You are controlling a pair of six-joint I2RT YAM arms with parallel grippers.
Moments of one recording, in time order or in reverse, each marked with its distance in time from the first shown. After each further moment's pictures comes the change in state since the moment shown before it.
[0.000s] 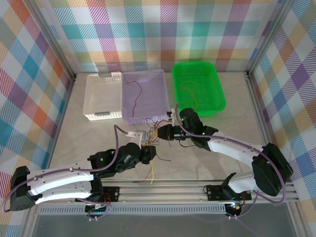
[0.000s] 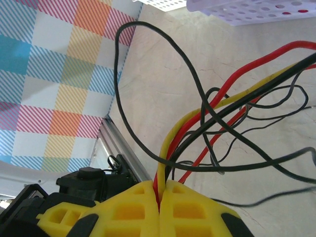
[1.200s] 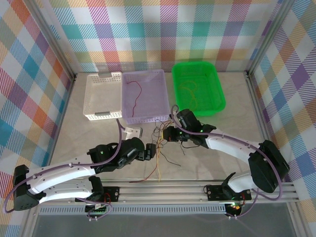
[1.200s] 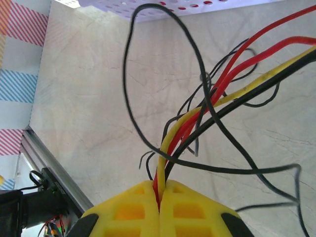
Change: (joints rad) left arm 0.039 0.073 0.163 -0.349 -0.082 0.035; right arm -0.016 0.042 0.040 -0.249 0.214 -0.122
